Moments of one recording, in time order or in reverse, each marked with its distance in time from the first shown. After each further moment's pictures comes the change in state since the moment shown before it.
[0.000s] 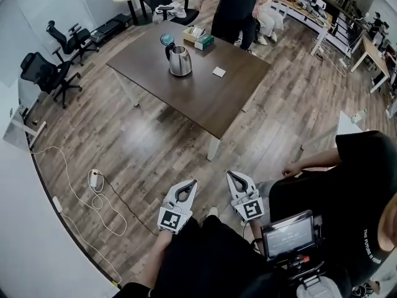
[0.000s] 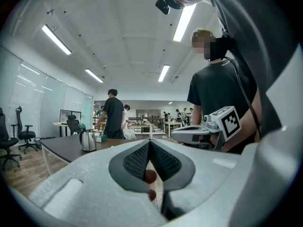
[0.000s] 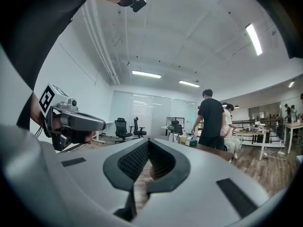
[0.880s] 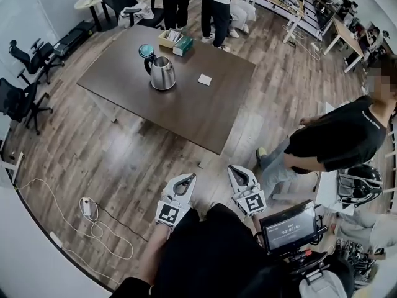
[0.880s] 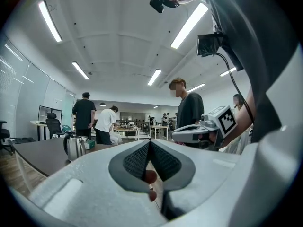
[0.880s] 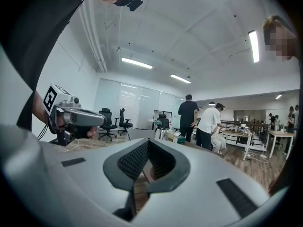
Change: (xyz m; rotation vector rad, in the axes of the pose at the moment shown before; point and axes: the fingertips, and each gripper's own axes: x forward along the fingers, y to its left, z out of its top) left arm 0.083 0.155 0.004 -0.012 -0.054 -0.223; right arm 0.140 -0.048 0.001 -0.027 0.095 -0.171
